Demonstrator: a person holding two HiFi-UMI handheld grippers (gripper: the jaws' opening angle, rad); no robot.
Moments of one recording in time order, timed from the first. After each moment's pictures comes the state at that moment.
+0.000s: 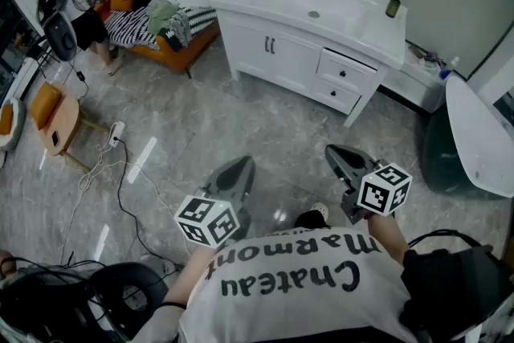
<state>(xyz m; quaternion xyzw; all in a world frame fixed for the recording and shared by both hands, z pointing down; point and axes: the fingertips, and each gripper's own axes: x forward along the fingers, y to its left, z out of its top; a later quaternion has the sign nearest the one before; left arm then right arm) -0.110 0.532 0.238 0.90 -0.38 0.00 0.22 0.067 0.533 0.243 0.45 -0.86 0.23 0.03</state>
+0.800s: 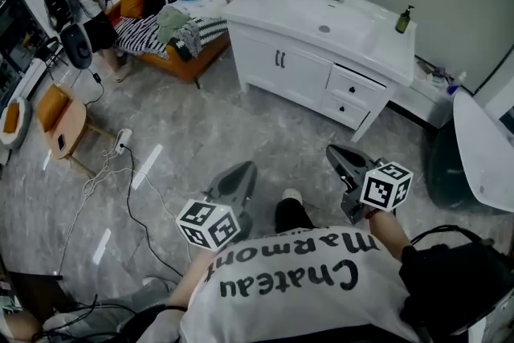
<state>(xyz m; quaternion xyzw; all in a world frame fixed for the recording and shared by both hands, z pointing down) -0.125 0.504 0.230 0.90 -0.39 -0.01 0.21 0.056 0.487 0.233 0.42 -0.87 0.26 -0.01</state>
